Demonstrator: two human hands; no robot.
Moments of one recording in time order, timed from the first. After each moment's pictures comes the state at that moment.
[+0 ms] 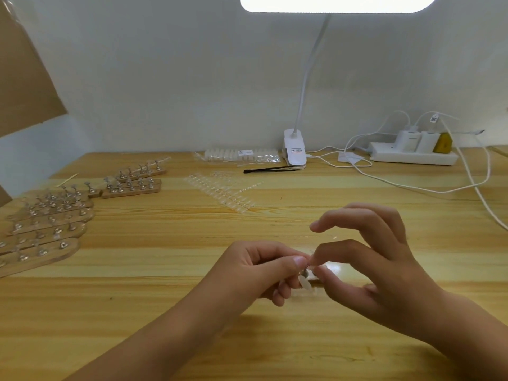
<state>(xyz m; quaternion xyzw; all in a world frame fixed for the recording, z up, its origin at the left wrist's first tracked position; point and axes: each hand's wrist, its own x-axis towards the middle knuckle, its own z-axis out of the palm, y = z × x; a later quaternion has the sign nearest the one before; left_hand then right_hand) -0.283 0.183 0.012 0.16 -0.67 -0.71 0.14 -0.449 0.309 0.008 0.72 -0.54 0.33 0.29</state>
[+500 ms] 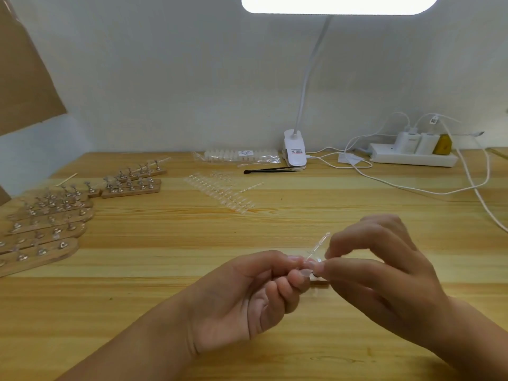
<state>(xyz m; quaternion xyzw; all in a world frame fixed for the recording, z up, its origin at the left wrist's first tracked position) -0.280 0.178 0.023 0.10 -0.25 -0.96 -0.12 -0.450 0.313 0.009 0.73 -0.48 0.37 0.31</state>
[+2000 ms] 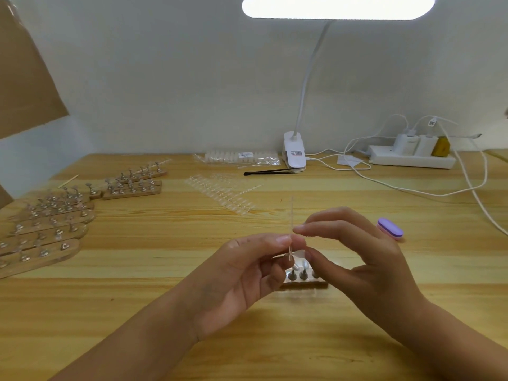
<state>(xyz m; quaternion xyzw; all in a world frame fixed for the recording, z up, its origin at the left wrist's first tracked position) -0.281 0.173 0.021 0.13 -0.48 -0.86 0.09 -0.434 0.298 0.007 0.65 -0.56 0.50 0.11</state>
